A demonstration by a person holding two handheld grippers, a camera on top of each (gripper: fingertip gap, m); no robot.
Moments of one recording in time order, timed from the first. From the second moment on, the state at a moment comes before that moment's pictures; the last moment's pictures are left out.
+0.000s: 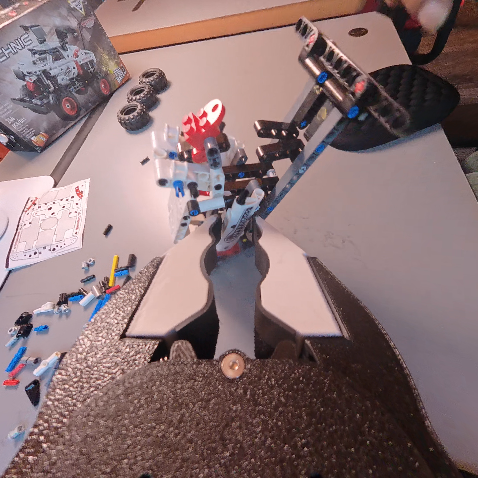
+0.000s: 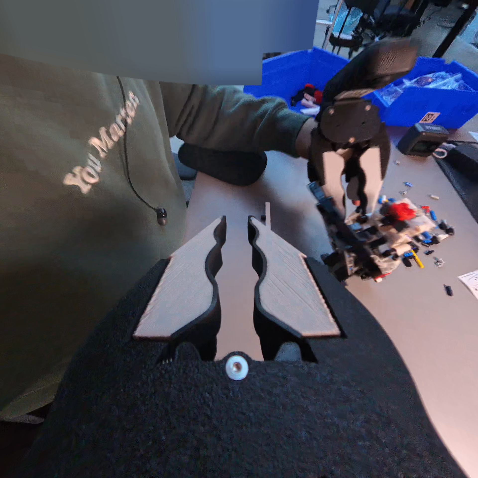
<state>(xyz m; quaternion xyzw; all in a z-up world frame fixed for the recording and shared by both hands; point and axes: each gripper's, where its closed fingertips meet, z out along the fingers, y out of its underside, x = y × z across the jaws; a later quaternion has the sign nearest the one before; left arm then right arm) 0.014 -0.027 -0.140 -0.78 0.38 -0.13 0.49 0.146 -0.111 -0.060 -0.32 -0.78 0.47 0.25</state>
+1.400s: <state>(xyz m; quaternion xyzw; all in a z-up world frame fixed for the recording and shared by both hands) 0.045 -0.054 -0.152 -0.78 0.48 -0.16 0.37 0.110 -0.023 -0.141 -0.39 -0.69 0.61 0.05</state>
